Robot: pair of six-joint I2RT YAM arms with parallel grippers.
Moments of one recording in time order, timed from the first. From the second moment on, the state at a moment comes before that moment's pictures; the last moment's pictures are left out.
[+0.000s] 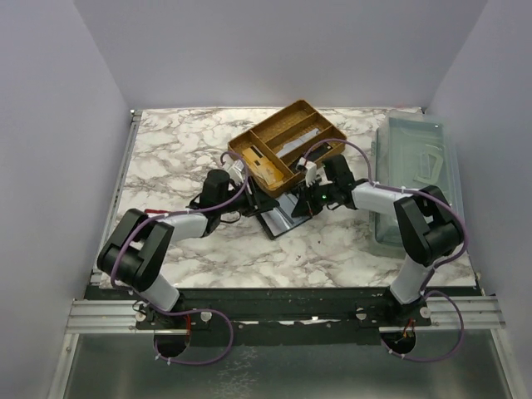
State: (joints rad) left arm -0.46 1.60 0.64 0.54 0.58 -0.95; right arm 0.45 1.77 0.95 -0.06 -0.69 -0.05
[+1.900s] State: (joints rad) left arm -0.56 1.65 0.53 0.78 0.41 -1.12; right arm 0.37 1.70 0.80 0.25 -0.95 0.42
